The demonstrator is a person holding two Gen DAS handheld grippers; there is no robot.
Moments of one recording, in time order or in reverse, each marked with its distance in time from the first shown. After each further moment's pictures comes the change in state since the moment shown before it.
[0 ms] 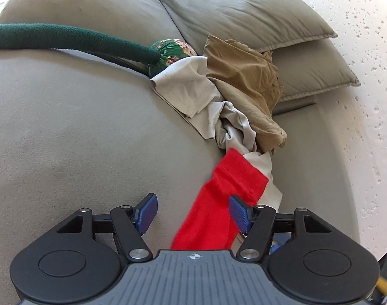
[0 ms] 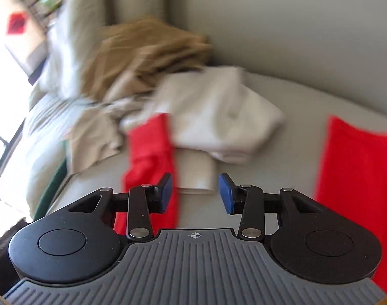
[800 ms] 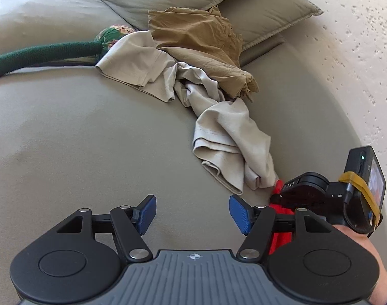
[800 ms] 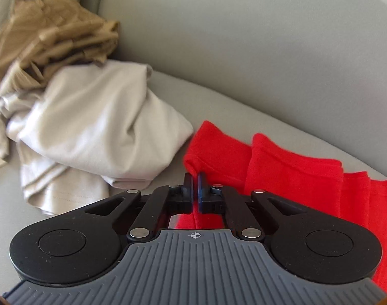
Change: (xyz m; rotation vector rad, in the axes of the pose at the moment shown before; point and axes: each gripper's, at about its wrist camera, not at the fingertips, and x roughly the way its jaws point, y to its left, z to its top) left arm -0.005 -0.036 -0.025 0.189 0.106 -0.052; right arm 0.030 -0.024 0.023 0.013 0.021 -0.487
